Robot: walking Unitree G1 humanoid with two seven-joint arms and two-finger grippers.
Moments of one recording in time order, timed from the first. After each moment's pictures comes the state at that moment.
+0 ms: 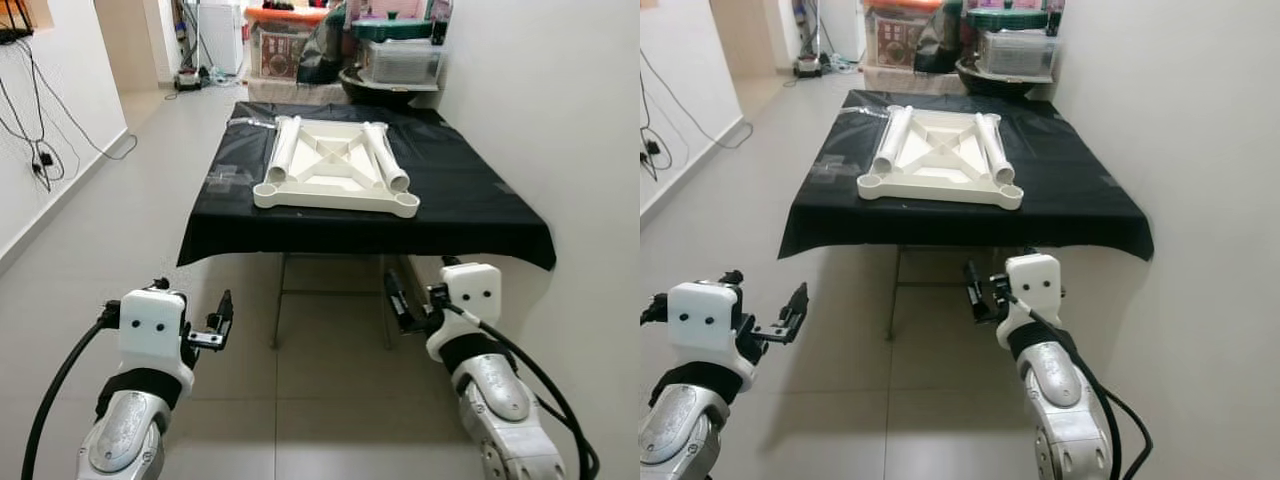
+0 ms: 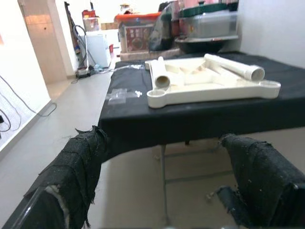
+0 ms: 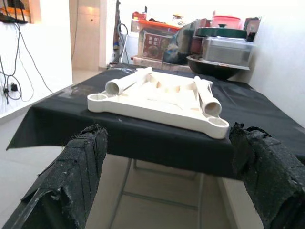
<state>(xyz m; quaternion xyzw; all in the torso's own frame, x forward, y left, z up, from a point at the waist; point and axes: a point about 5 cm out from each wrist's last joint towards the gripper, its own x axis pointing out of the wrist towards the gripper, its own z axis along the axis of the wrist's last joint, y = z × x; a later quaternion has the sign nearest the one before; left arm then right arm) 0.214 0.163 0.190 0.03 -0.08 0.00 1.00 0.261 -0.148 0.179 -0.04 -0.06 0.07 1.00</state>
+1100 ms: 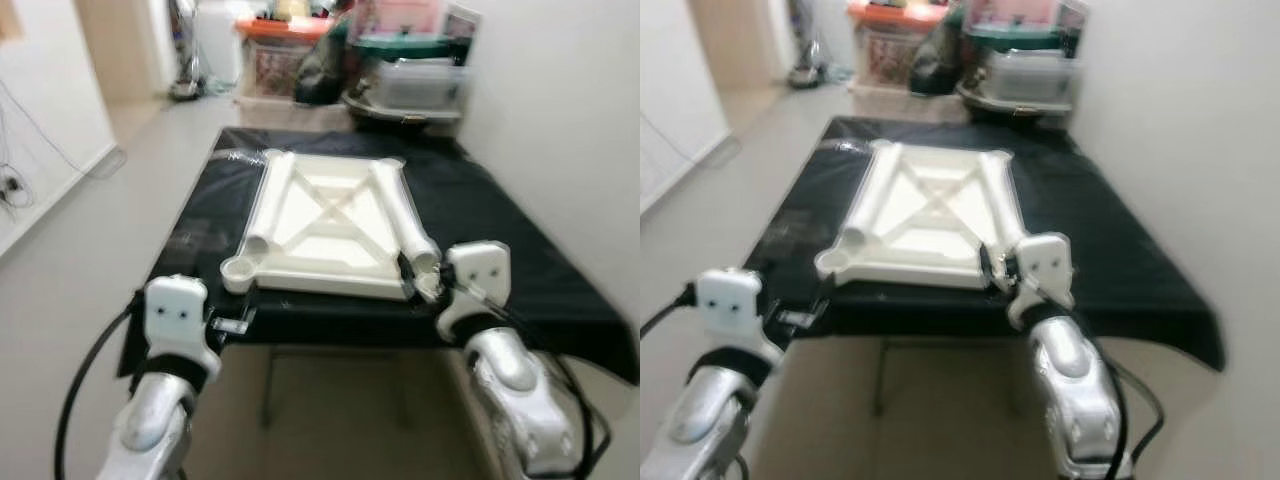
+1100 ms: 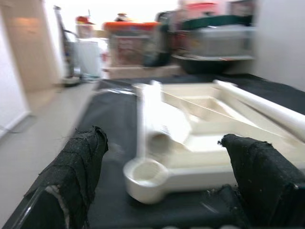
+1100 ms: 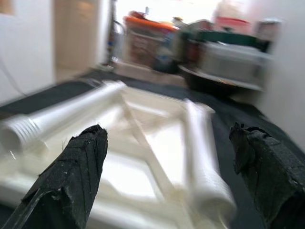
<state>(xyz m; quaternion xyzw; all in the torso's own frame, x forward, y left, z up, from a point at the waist) 0.223 0.152 0.189 0.01 -0.09 -0.03 1.00 0.276 -0.156 0.182 -0.07 -0.06 0.05 0.99</state>
